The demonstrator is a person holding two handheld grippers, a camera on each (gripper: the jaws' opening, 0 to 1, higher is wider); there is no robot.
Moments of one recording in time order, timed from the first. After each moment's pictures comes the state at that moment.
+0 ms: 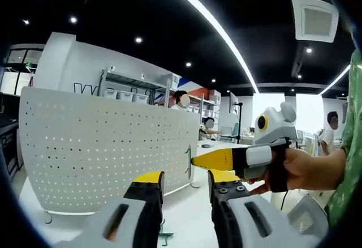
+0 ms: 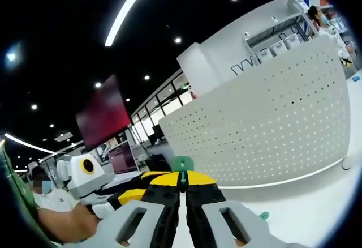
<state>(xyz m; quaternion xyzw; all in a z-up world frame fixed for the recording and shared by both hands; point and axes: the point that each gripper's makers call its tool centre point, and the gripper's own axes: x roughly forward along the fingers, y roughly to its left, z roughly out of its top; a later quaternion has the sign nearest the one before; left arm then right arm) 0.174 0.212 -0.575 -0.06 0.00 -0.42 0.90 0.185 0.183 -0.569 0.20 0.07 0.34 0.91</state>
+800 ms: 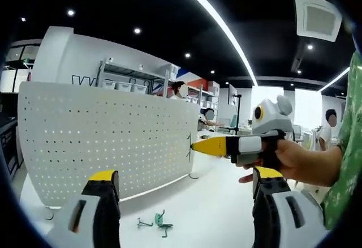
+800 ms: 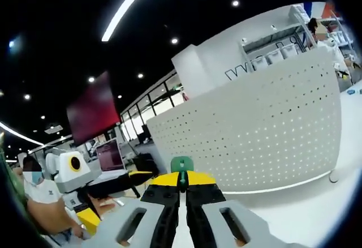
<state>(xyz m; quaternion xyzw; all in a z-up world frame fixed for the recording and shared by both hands) 0.172 0.215 -0.586 -0.05 0.04 -0.43 0.90 0.204 0.157 -0.569 0.15 0.06 0.30 0.94</state>
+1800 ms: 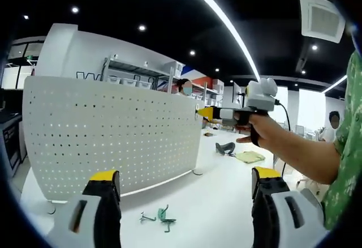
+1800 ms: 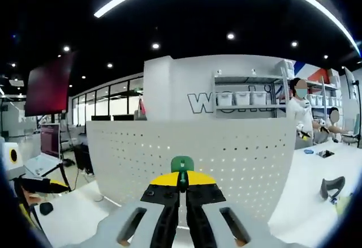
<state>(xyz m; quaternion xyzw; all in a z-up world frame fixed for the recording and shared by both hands) 0.174 0.226 -0.596 -0.05 0.05 -0.41 0.91 0.282 0.049 -0.522 0.01 -0.01 0.12 0.99</state>
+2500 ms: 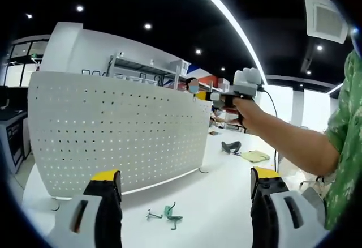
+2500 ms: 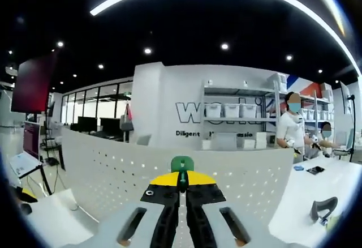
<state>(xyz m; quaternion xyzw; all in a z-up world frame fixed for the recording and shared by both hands) 0.184 0.240 -0.603 -0.06 0.06 -0.39 0.92 0.352 0.013 -0.488 -0.03 -0.03 0.07 1.00</state>
